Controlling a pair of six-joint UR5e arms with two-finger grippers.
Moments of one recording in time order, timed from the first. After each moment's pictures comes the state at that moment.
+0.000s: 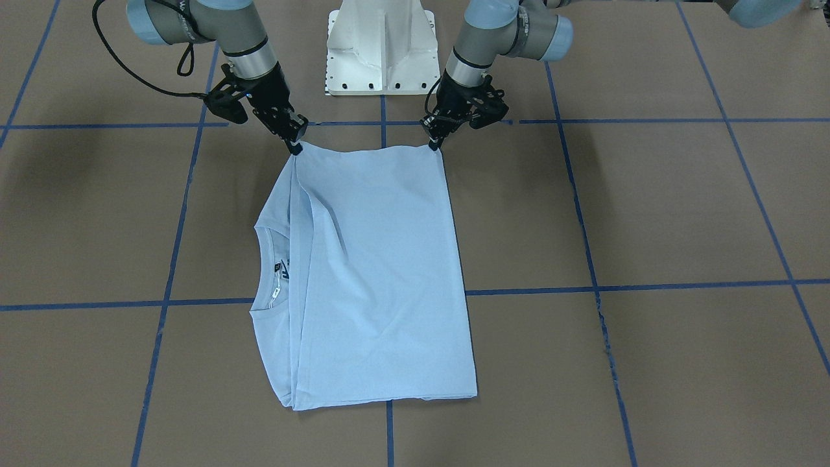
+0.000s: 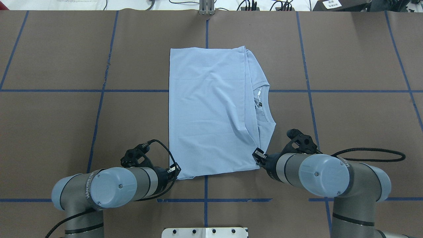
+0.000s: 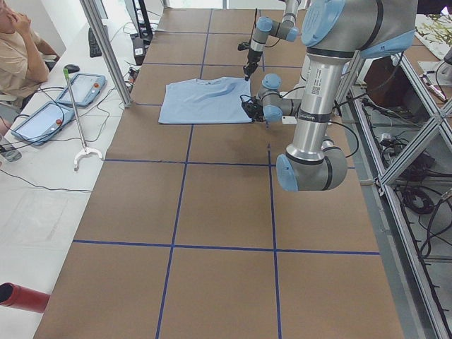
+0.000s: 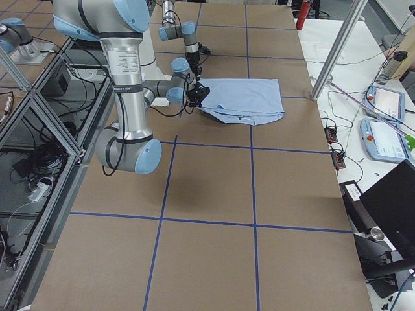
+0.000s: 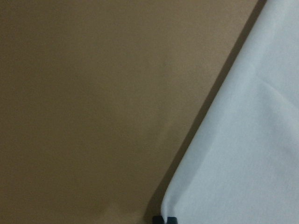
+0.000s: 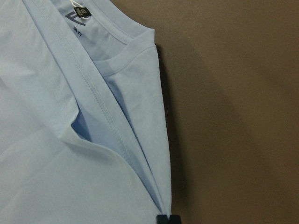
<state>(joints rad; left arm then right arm) -0.22 -1.93 -1.85 -2.01 -1.56 -2.05 0.28 -1.38 2.02 -1.23 1.54 2.05</state>
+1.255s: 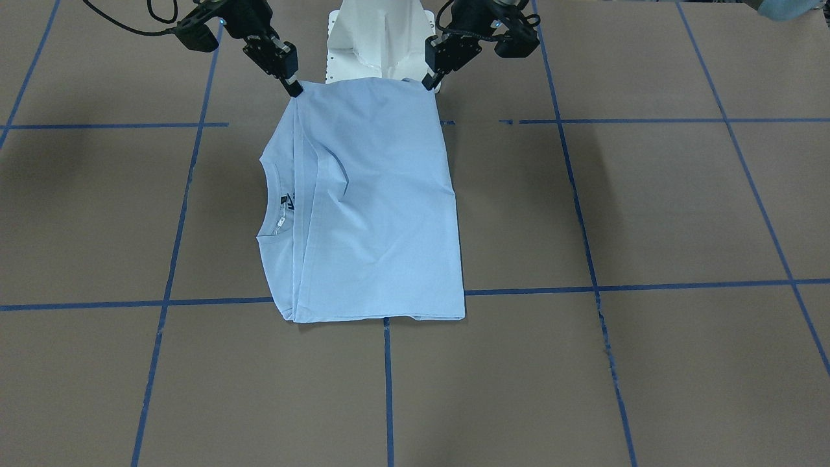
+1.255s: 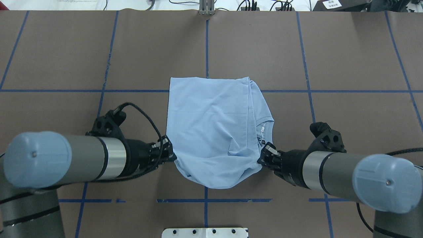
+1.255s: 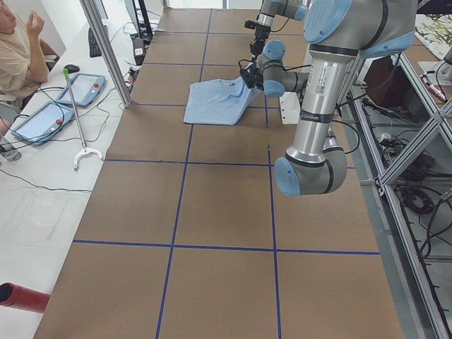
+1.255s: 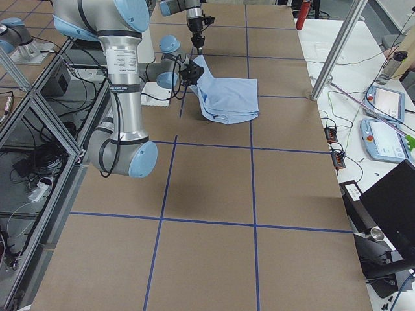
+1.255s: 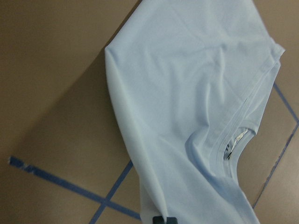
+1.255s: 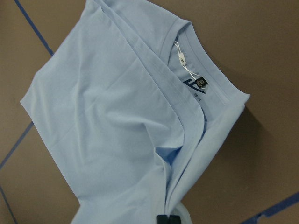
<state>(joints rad) -0.40 -1.94 -2.15 -1.90 -1.72 -1.99 0.32 -1.39 2.27 -1.28 1.56 2.12</state>
